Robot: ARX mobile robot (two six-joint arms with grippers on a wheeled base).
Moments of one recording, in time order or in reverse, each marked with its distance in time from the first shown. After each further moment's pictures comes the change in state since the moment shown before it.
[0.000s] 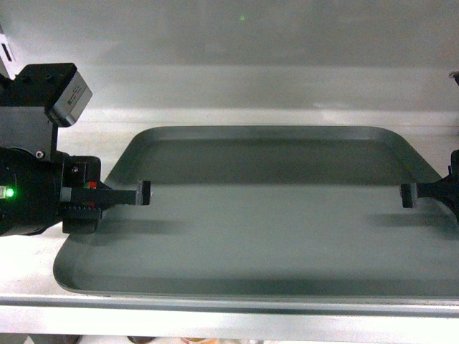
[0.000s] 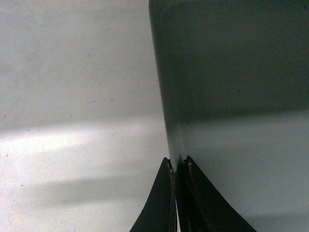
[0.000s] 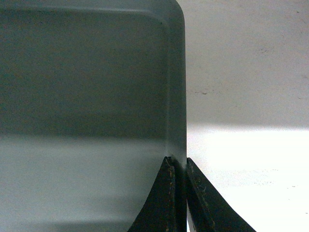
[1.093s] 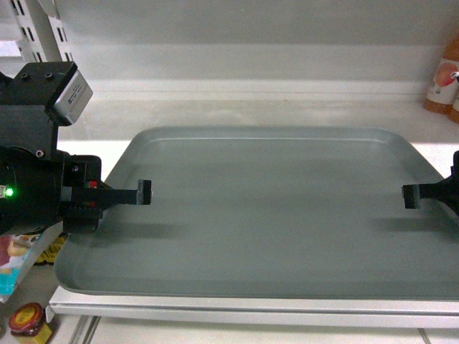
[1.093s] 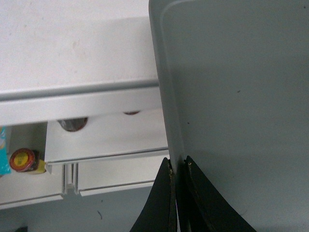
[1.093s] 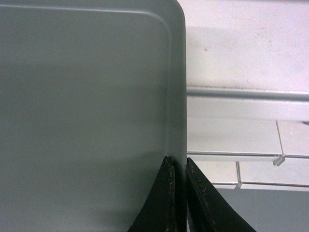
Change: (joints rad) left arm -0.002 -0.003 0.000 0.000 0.000 0.000; right arm 0.000 -0.005 -0.003 0.000 -0.002 -0.003
